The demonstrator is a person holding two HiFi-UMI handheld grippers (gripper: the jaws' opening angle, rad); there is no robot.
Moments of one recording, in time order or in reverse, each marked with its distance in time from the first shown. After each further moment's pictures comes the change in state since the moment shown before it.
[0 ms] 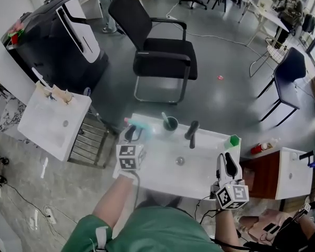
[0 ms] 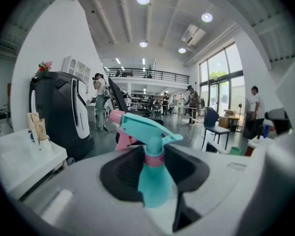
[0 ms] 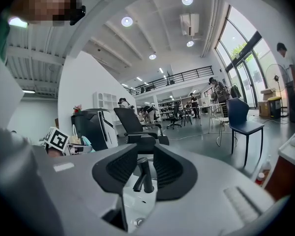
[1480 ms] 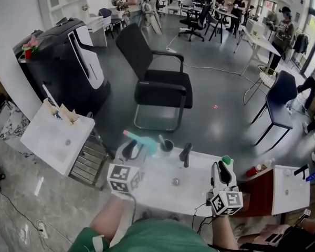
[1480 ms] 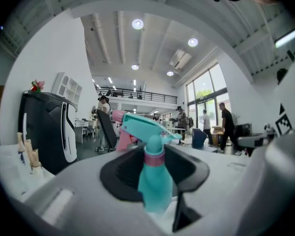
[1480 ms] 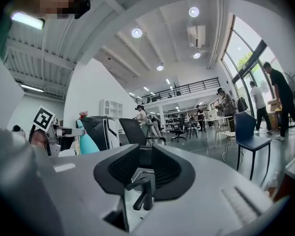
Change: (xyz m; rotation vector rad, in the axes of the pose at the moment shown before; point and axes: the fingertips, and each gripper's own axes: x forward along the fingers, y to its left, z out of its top) left arm -0.097 -0.058 0.124 0.045 -0.258 -0.127; right arm -0.015 0.017 0.058 -0.082 -0.130 0.055
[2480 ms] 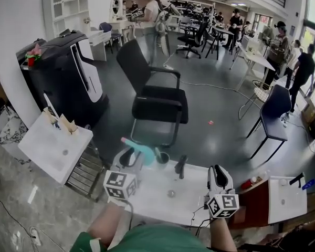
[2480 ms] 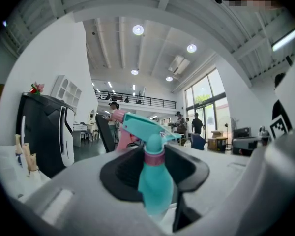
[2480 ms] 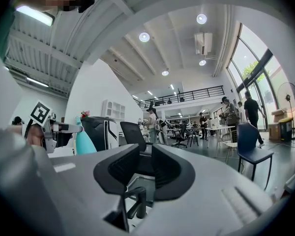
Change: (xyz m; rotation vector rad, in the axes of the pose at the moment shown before) left arm -0.011 -0.006 0.026 -0.002 -0.071 -0.015; right arm 0.007 0.002 0.028 -0.082 -0.054 0.017
